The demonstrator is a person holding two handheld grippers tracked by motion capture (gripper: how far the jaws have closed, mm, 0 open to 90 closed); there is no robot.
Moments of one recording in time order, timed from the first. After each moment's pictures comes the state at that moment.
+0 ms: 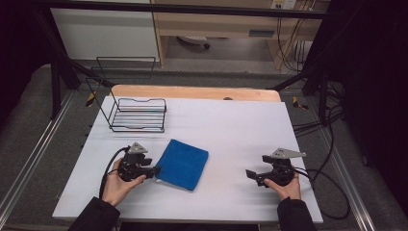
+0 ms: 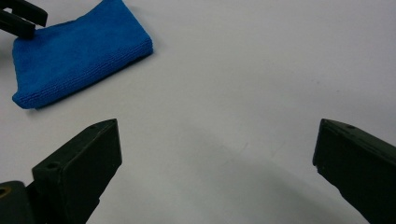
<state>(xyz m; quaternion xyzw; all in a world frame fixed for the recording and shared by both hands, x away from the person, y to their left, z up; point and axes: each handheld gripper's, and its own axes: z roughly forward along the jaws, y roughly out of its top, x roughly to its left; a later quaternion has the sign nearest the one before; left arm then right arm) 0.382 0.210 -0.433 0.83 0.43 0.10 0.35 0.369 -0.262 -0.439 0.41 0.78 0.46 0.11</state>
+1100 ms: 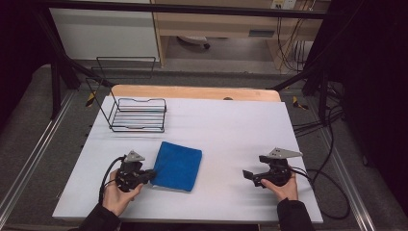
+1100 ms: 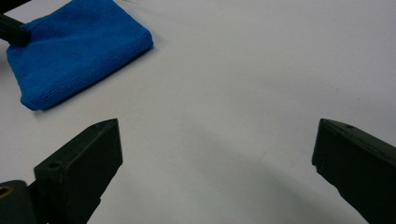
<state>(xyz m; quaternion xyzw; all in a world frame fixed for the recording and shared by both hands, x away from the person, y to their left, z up) 0.347 0.211 -0.427 0.81 0.47 0.09 0.35 0.368 -0.248 -0.436 0.40 0.78 0.46 0.11</state>
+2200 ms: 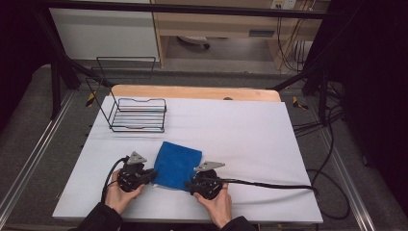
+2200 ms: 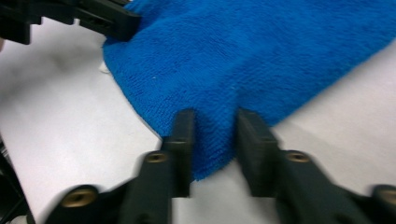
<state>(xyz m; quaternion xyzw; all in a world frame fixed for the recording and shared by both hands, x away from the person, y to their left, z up) 0.355 0.209 -0.443 0.81 0.45 0.11 0.35 0.338 -0.053 -0.453 0.42 0.81 0.40 0.05</state>
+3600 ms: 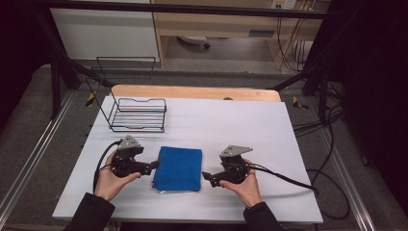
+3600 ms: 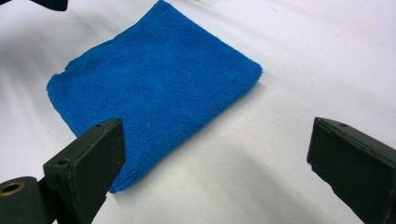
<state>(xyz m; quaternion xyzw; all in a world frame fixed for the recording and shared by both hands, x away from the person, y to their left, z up) 0.390 0.221 -0.403 0.81 0.40 0.13 0.41 0.372 -0.126 -0.423 0.36 0.82 0.43 0.10</state>
